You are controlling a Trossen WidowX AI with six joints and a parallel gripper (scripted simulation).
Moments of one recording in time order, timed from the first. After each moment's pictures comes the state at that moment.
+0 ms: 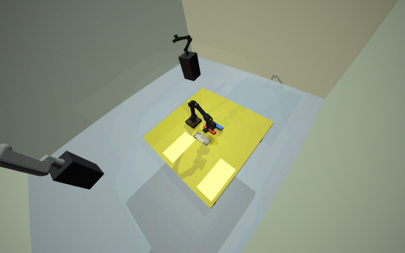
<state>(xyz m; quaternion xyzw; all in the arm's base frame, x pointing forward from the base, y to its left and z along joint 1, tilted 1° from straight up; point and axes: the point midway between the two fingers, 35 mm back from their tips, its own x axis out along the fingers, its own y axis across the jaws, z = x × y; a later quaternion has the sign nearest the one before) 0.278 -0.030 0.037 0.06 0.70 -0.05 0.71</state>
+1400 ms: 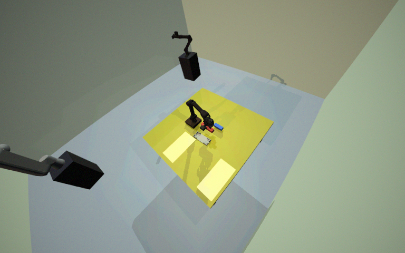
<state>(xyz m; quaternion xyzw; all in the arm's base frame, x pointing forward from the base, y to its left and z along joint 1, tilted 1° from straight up) 0.271 -0.057 0.116 0.06 0.70 -0.05 0.71</state>
